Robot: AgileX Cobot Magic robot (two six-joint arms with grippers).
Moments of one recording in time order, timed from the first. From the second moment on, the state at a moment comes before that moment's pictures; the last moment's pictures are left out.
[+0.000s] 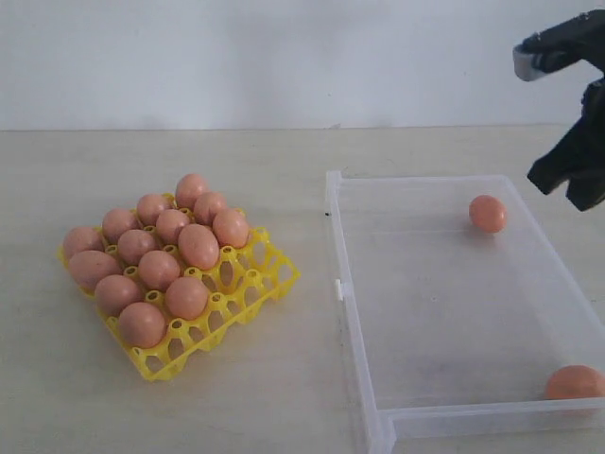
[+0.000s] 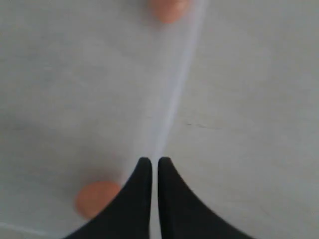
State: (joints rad) left arm -0.17 0.00 0.00 0.04 0.34 -0.08; right arm 0.06 1.49 -1.21 -0.10 1.10 -0.24
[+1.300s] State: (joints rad) left arm -0.17 0.00 0.00 0.04 0.34 -0.08; right arm 0.16 1.69 -1.01 -0.24 1.22 -0.94
